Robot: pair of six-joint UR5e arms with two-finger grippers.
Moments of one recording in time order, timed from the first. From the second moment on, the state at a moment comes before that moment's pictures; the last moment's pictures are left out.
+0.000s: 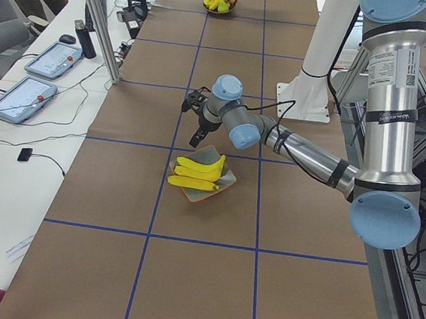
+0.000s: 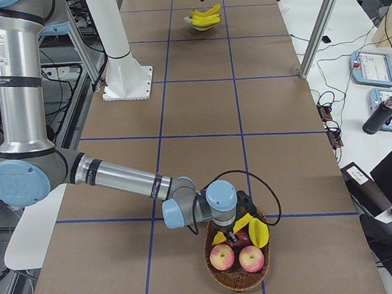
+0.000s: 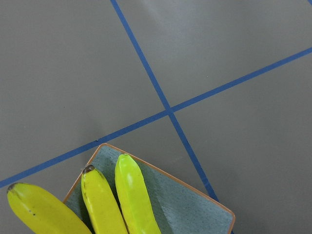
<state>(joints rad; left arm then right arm) -1.04 -1.45 -2.06 -2.09 -2.14 -0.50 1.48 -1.63 1.31 -1.06 2.30 -0.30</state>
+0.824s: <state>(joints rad) -1.04 -1.44 -2.06 -2.09 -2.14 -0.50 1.51 -1.61 1.35 -1.05 2.35 -0.31</state>
